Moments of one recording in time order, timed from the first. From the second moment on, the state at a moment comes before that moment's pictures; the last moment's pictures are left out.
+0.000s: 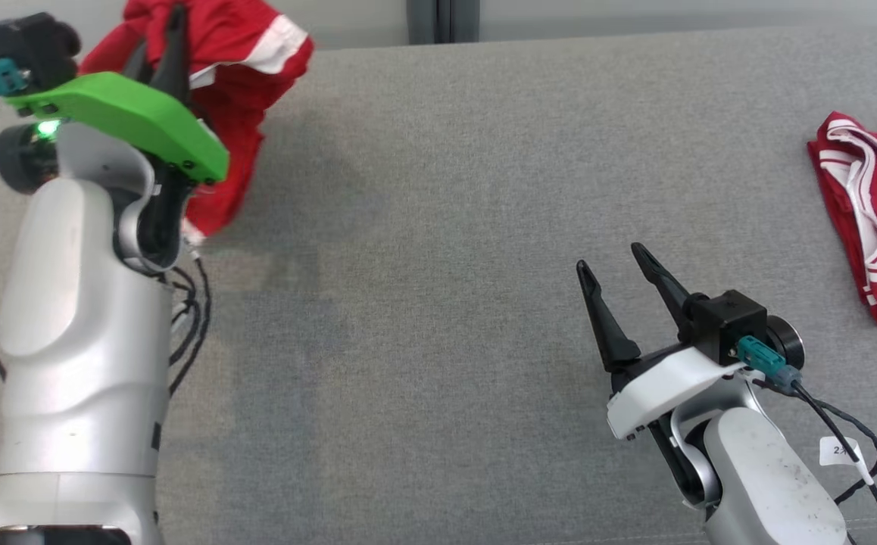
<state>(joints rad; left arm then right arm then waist) -0.87 0.12 -0.10 0.59 -0.52 -0.13 0.09 -0.29 -0.10 0.25 0.26 0.19 0.13 -0.18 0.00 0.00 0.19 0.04</state>
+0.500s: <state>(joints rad) -0.81 0.05 -0.42 0.39 -0.71 -0.13 0.13 -0.27 -0.07 0.21 0.25 0.19 0.13 -0.19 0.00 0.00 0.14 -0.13</state>
